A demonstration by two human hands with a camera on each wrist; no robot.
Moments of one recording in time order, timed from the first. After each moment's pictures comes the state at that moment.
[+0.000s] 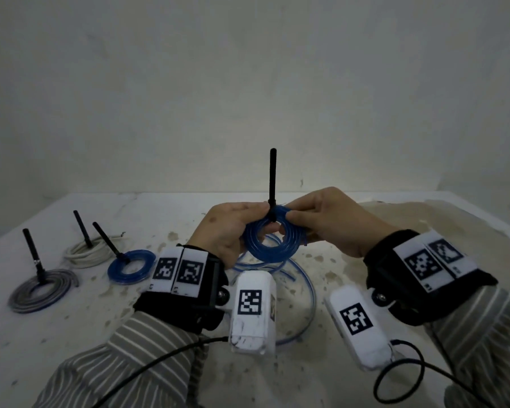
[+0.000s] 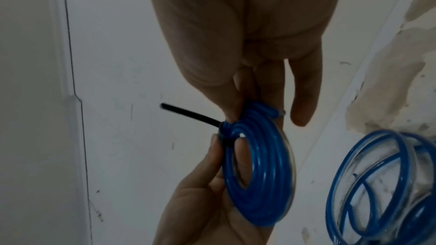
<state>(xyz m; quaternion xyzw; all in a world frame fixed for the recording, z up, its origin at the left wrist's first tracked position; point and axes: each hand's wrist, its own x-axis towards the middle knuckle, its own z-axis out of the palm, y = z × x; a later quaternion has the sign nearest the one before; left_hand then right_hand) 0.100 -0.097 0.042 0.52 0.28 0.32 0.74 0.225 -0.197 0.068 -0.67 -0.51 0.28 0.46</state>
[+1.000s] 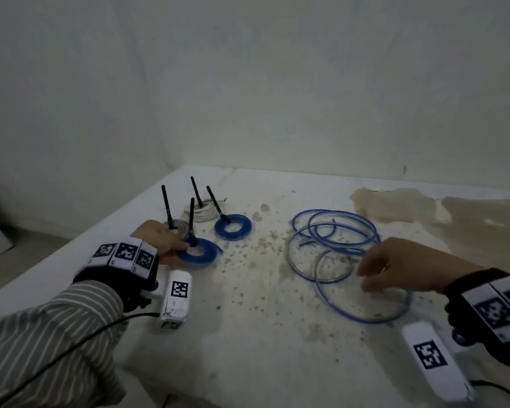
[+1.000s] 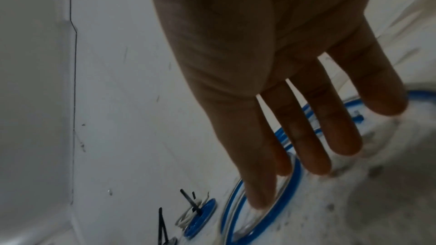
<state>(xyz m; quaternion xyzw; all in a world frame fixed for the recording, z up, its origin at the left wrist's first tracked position) -0.133 -0.018 -0.011 0.55 0.71 0.24 0.37 0.222 -0.182 -0.004 -0.72 -0.66 0.21 0.07</state>
